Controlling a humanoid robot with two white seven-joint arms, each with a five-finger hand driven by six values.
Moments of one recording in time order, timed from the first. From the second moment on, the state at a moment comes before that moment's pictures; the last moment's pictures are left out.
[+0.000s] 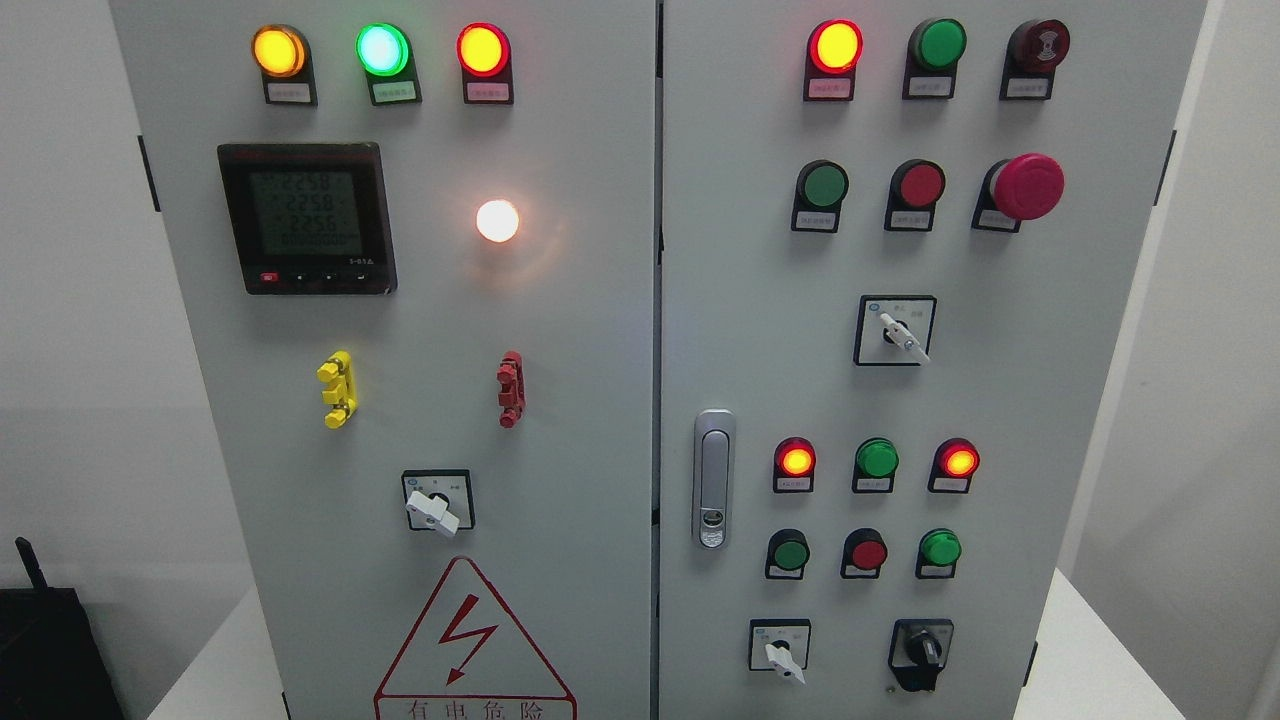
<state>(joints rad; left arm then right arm) 0.03 -0.08 -0.01 -0.09 0.03 -0.03 -0.03 0.10 0.07 0.17 -0.18 -0.12 -0.10 0.04</state>
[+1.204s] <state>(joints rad) 0.03 -0.08 -0.01 -0.09 0.03 -0.03 -0.03 0.10 0.06 0.15 -0.28 -0.12 -0.19 0.05</state>
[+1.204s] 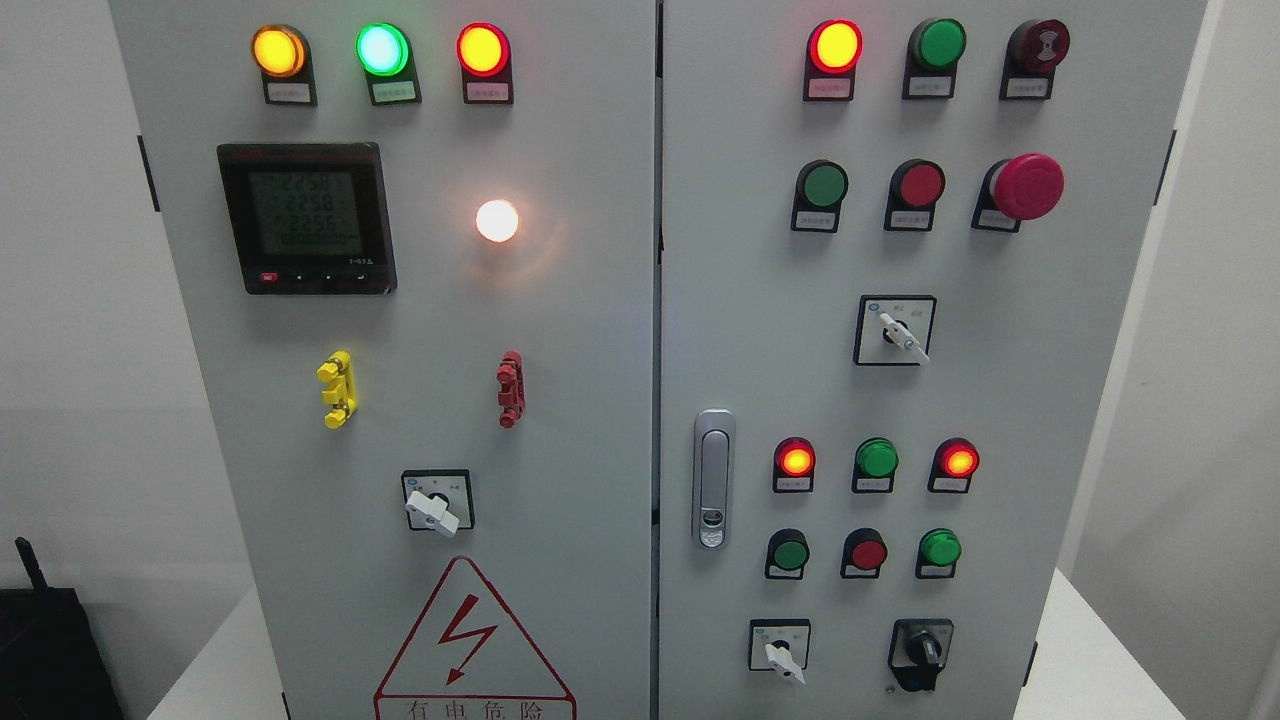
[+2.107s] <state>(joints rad) 0.03 -0.08 -0.01 -0.09 0.03 -0.03 -0.03 0.21 0.03 0.13 -0.78 -0.12 -0.31 -0.12</state>
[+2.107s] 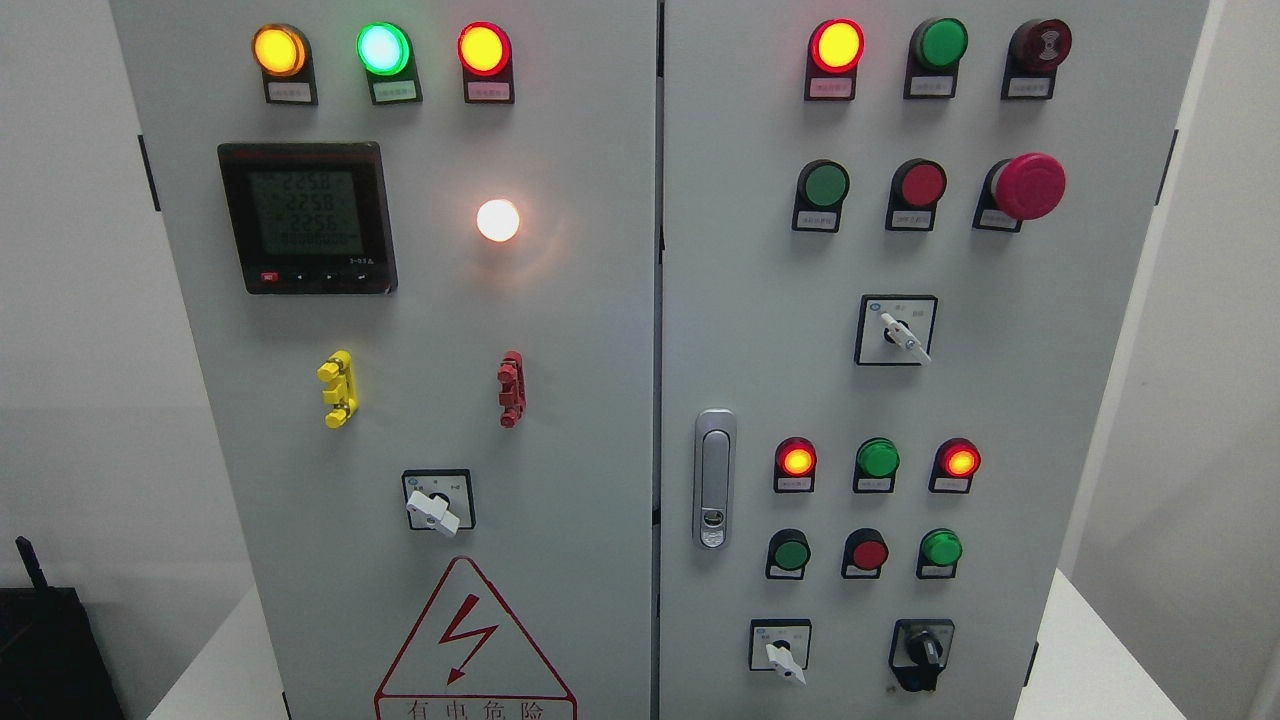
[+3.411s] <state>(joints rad) 0.03 -0.08 -0.01 -0.09 0.03 -0.03 -0.03 0.29 0.01 0.06 -1.35 -0.11 -0.56 -0.13</state>
